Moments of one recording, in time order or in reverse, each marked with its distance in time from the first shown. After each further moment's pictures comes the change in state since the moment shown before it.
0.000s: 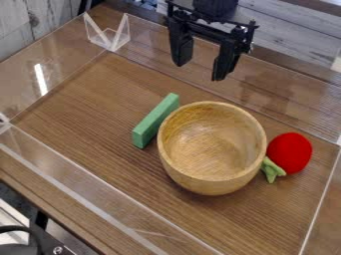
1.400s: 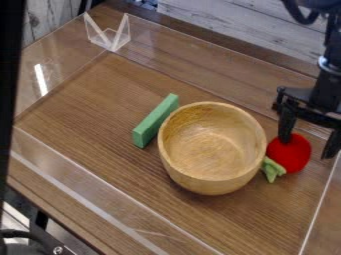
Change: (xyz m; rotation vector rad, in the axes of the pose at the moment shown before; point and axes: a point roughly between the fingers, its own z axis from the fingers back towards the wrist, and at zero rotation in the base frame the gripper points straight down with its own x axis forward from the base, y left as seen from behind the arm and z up) arm 0.045 -0.139 -0.089 -0.026 0.029 0.057
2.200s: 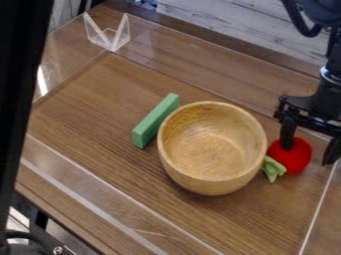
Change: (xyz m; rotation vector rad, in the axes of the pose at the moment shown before) arm 0.002 -0.008 -0.012 0.000 -0.002 0.067
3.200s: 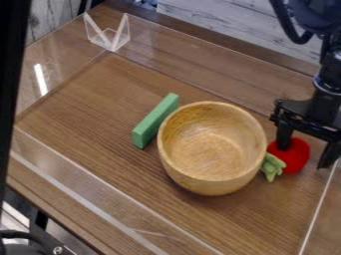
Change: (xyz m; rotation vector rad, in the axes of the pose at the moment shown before) arm -0.007 0.000 -0.010 -0.024 -0.065 -0.087
